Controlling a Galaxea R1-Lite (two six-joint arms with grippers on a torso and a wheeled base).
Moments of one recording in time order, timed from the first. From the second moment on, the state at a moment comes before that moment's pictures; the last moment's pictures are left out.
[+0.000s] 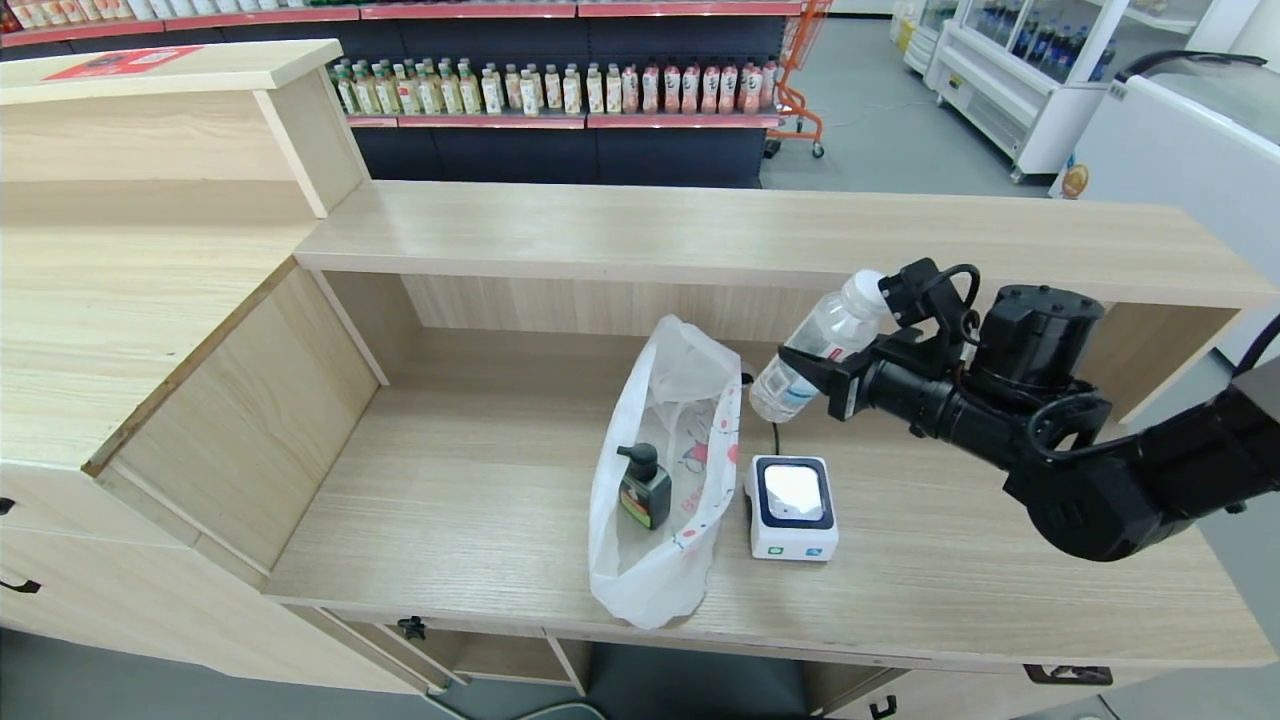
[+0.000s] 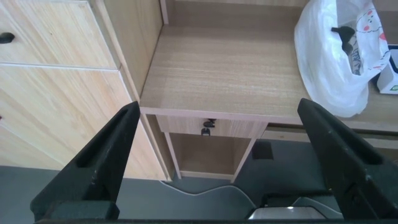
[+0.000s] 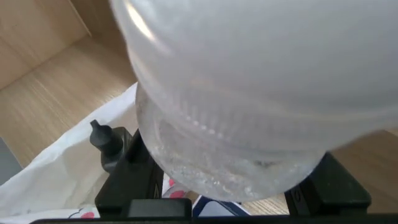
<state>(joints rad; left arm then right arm) 0.00 0.00 0.00 0.00 -0.01 0.00 0.33 1.95 -0.89 -1.11 0.30 -0.14</state>
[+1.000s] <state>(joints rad) 0.00 0.00 0.00 0.00 -0.01 0.00 0.36 2.20 -1.00 -1.26 0.39 -0.13</state>
